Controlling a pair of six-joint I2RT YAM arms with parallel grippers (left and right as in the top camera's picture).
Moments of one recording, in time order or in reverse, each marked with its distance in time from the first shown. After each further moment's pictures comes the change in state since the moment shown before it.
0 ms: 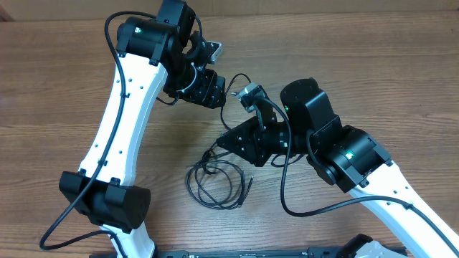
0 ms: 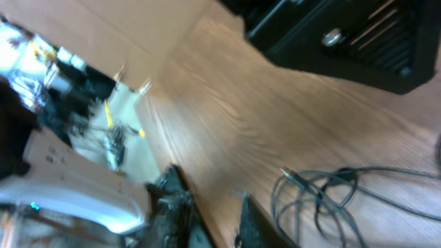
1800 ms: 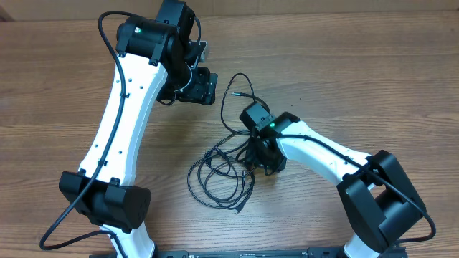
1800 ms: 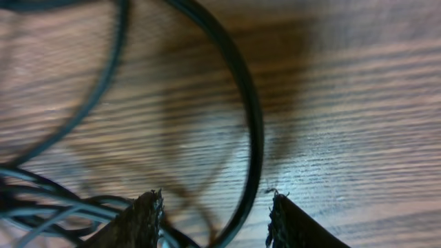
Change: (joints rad) left arm 0.000 0.000 0.000 -0.011 -0.178 -0.188; right arm 0.000 0.554 -0.121 -0.169 0.523 0.537
